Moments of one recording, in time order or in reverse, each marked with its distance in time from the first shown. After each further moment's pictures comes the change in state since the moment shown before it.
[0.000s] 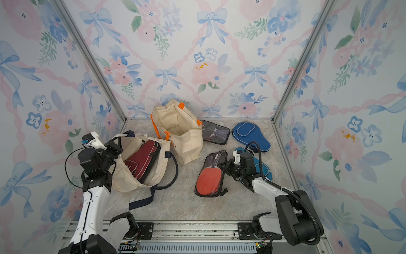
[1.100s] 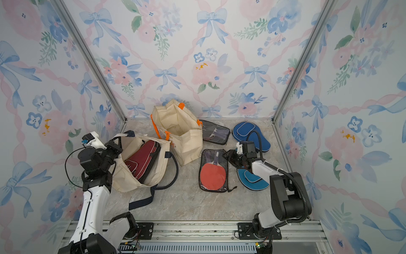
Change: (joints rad) left arm 0.000 0.008 0.000 0.011 0.005 -0.004; right arm -0.104 0.194 0.292 -0.297 0.074 -0.266
